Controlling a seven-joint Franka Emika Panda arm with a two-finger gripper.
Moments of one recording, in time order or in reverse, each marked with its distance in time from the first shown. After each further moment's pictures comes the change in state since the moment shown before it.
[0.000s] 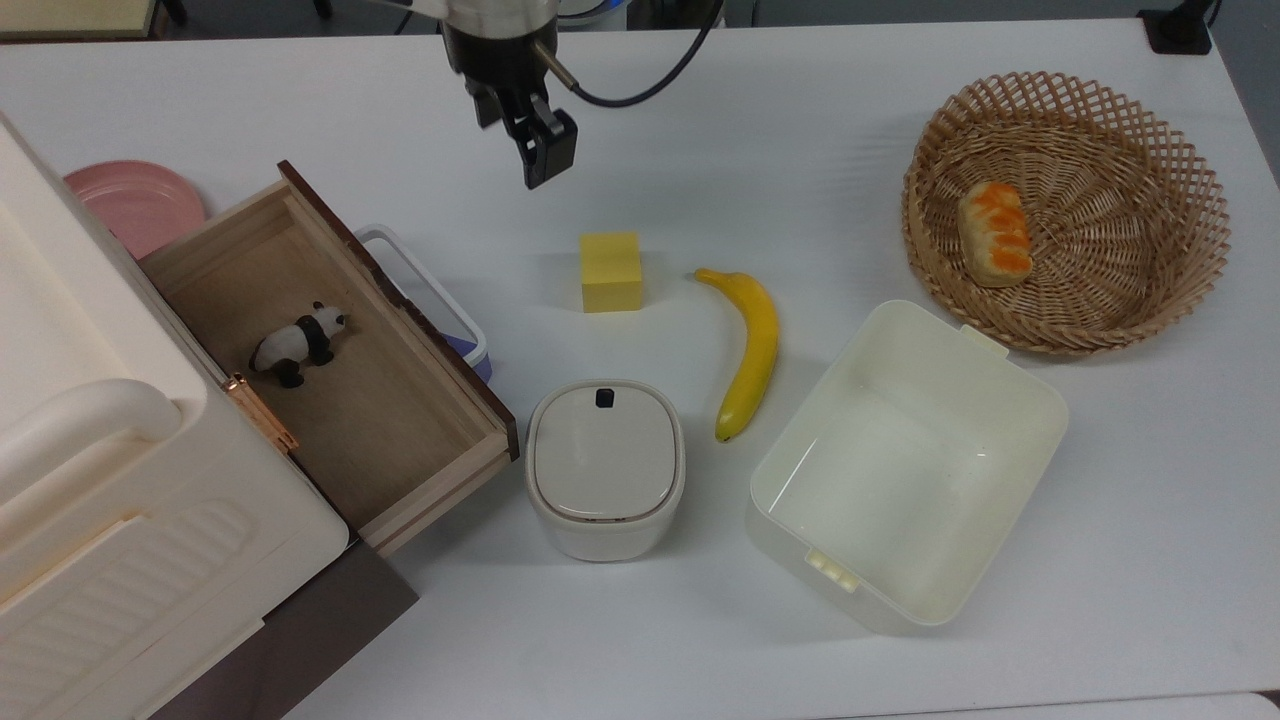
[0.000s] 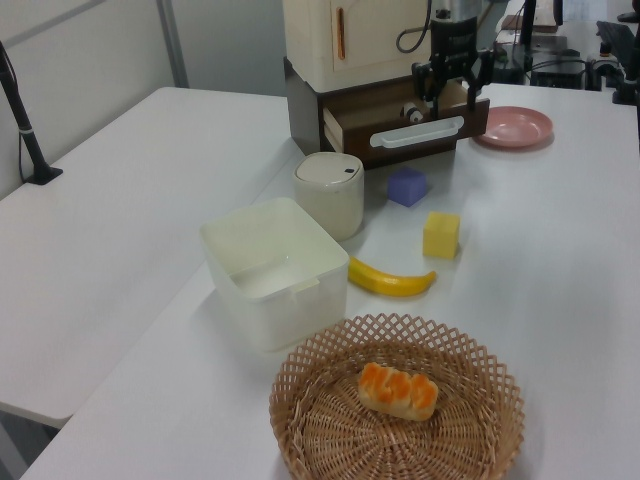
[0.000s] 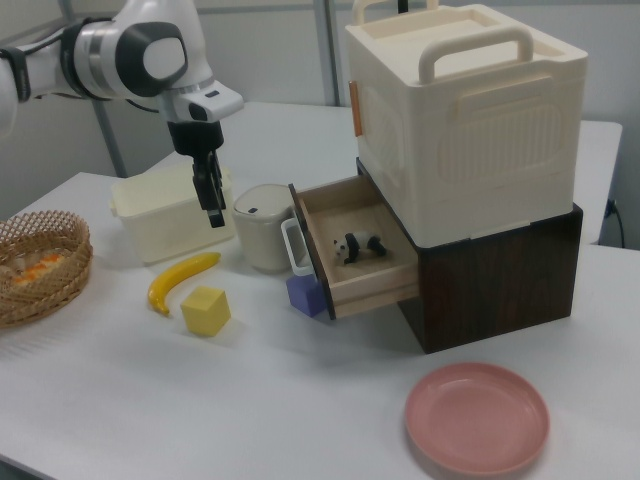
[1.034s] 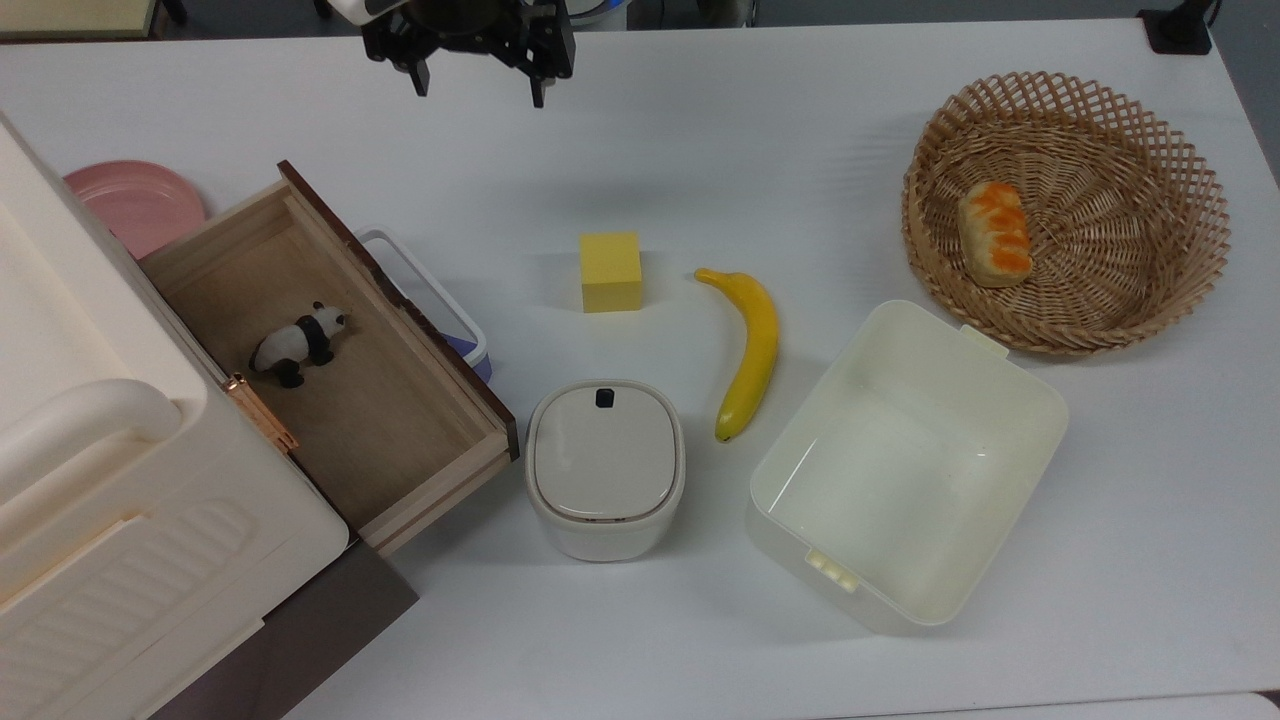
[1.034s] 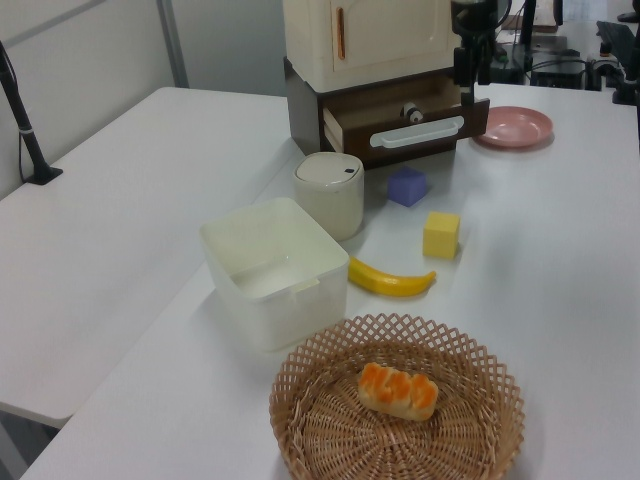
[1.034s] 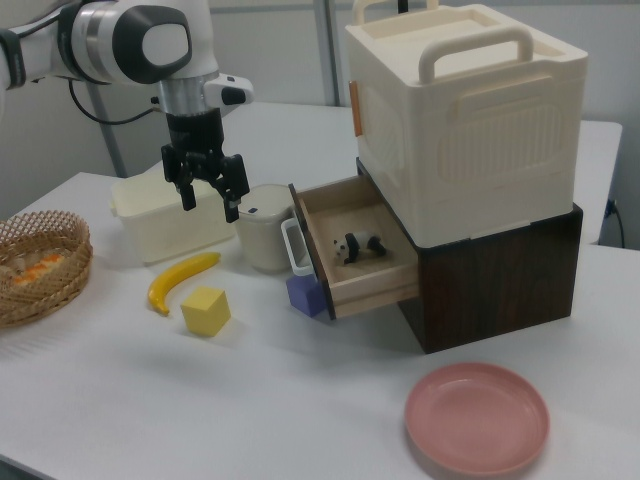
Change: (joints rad) arm -0.060 -0.053 0.001 0.001 0.043 -0.121 -0.904
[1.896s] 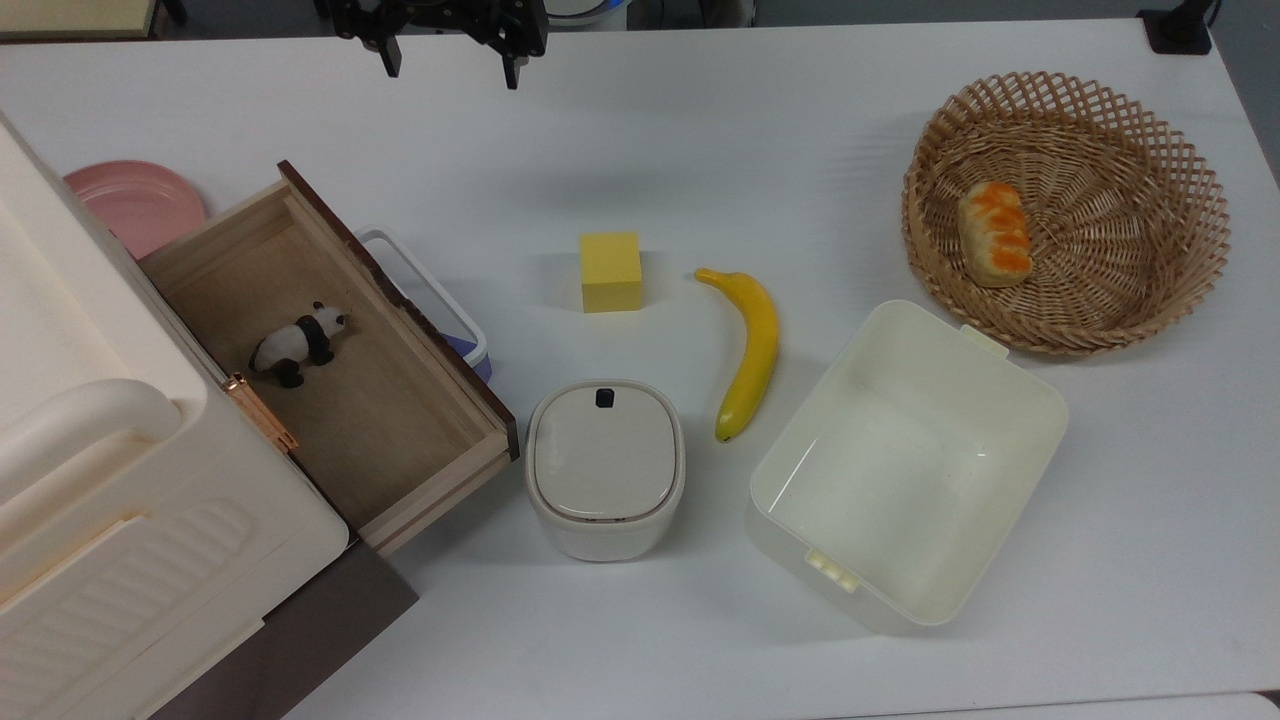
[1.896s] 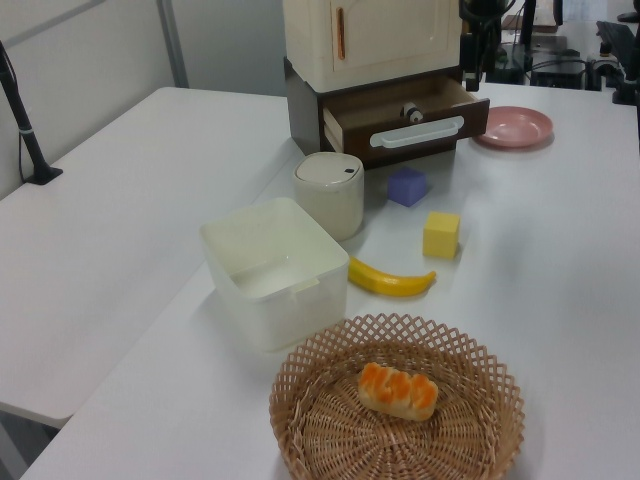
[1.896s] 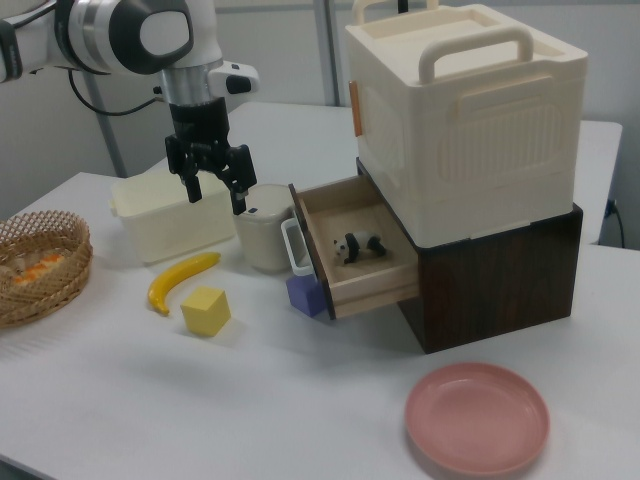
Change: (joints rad) arm -0.035 -0.030 -0.001 0.006 0.000 -0.002 -0.037
